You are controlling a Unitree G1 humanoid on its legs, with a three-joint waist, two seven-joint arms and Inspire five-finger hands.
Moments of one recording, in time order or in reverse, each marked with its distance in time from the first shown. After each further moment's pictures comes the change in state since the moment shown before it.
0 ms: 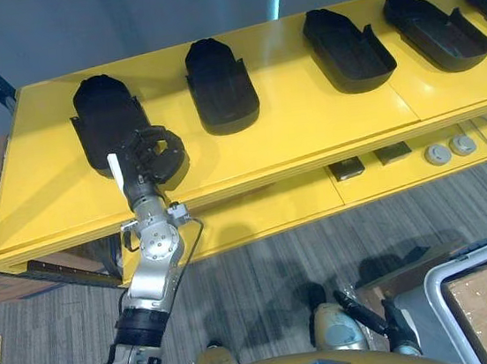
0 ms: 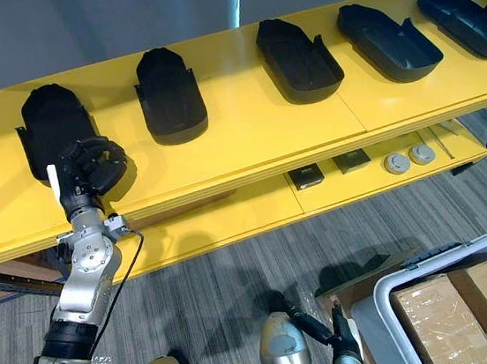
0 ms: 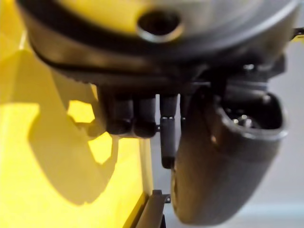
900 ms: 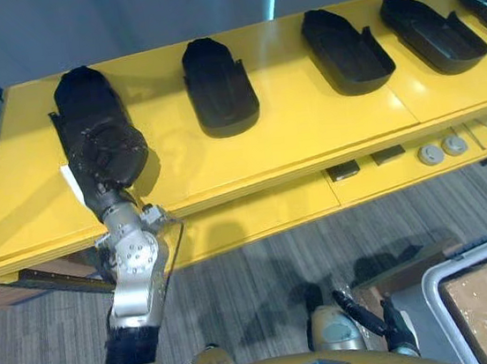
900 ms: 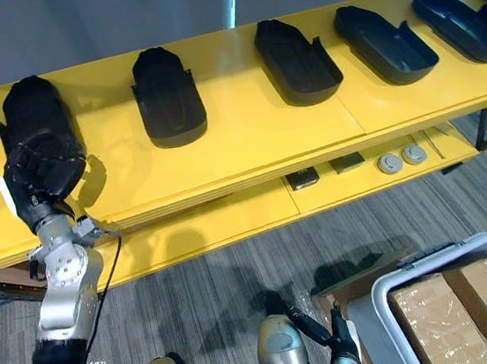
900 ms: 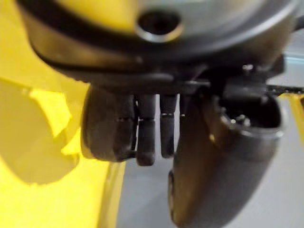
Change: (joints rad) left arm 0.201 -0.068 0.124 -0.306 -0.048 -0.039 0.035; right arm 0.036 0.029 -0.039 -0.035 0.008 0.002 -0.008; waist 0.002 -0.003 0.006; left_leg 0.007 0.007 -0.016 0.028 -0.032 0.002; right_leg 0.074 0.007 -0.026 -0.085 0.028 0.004
